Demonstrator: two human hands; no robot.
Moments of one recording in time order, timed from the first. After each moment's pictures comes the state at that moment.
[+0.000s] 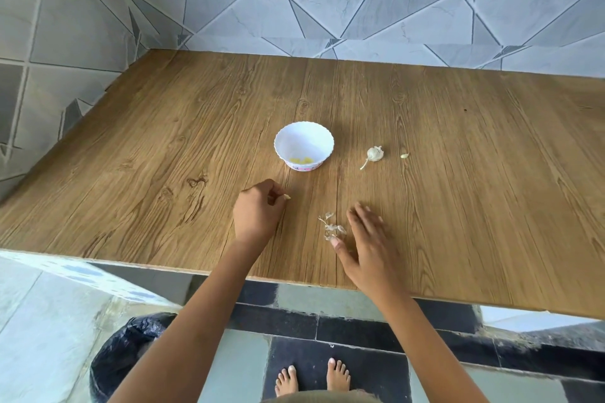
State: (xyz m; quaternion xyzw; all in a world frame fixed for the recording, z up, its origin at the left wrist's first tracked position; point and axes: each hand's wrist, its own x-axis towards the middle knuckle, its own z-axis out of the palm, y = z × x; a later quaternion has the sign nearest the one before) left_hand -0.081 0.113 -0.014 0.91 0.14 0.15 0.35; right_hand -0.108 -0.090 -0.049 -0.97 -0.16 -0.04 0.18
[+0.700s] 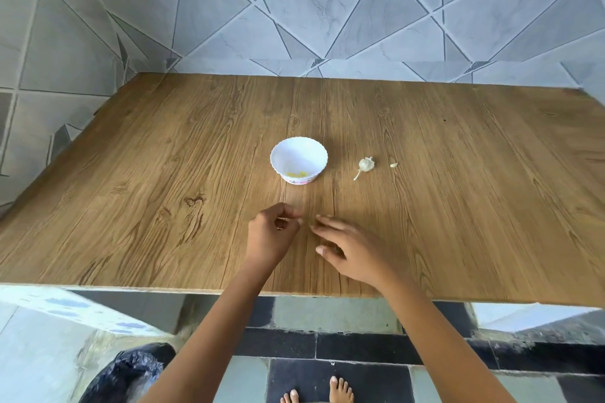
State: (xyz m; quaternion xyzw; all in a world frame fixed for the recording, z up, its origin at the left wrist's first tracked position) left_hand -0.103 0.101 -0.005 0.85 0.07 0.11 0.50; right_hand -0.087 -0.074 -0.014 -0.94 -0.31 0.05 0.17
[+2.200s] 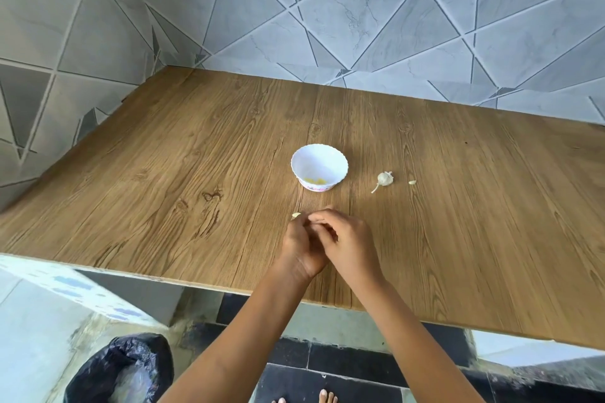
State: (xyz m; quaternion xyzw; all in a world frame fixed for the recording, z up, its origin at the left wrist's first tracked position) left_hand -0.089 0.069 0.015 0.23 0.31 -0.12 0.92; right_hand -0.086 -0.019 0.003 -0.86 -0.25 -0.15 0.41
